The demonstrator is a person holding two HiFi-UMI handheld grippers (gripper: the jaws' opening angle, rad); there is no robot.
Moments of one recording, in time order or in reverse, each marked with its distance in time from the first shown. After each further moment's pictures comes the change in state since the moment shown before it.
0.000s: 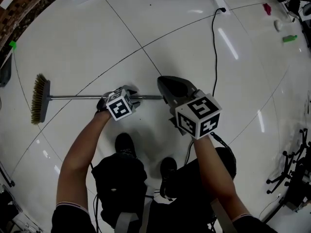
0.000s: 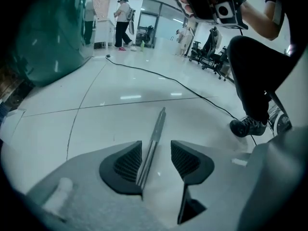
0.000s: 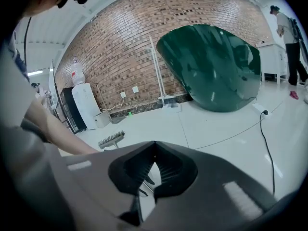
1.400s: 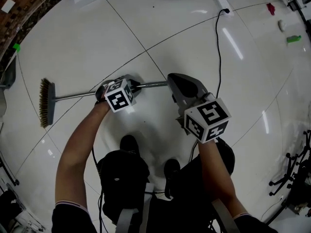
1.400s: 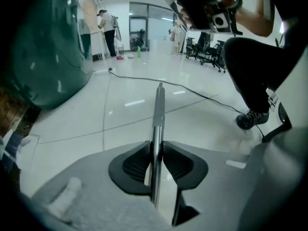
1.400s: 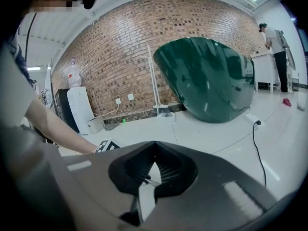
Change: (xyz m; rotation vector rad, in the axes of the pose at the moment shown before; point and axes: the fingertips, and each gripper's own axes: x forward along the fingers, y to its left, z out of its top) left arm -0.040 0.058 0.038 0.134 -0.022 0.089; right arm -0.013 -0.023 0.030 -0.020 -0.098 -0.071
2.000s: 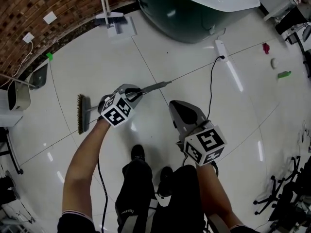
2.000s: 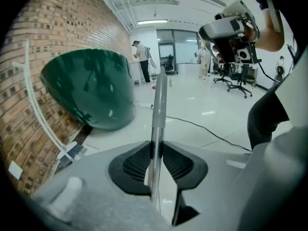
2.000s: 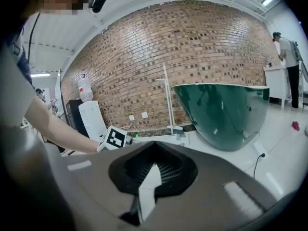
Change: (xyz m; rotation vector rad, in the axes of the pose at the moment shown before) left arm -0.297 0.073 0.103 -0.180 -0.228 0.345; right arm -0.077 0.106 0.226 -0.056 -0.046 0.092
